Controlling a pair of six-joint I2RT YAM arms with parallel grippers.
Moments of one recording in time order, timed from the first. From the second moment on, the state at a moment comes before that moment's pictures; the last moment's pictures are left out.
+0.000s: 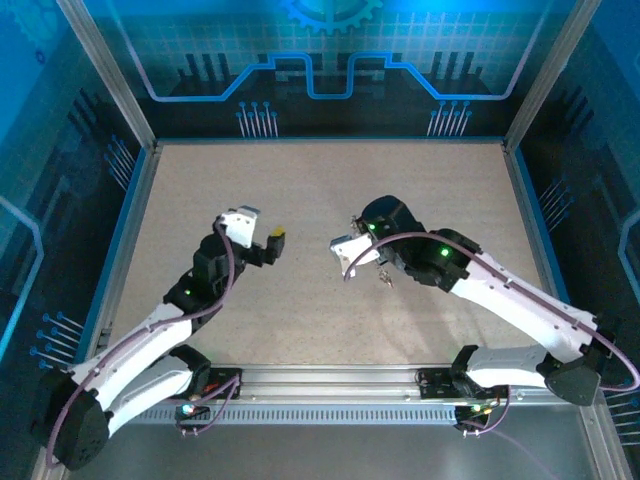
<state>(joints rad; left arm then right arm) -0.48 0.86 0.47 0.15 -0.26 -0.05 0.90 1.22 1.26 -0.74 0.45 -1.44</state>
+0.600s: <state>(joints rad) -0.29 0.69 0.35 0.07 -0.53 -0.45 1.03 1.52 1.56 -0.85 0.25 -1.16</state>
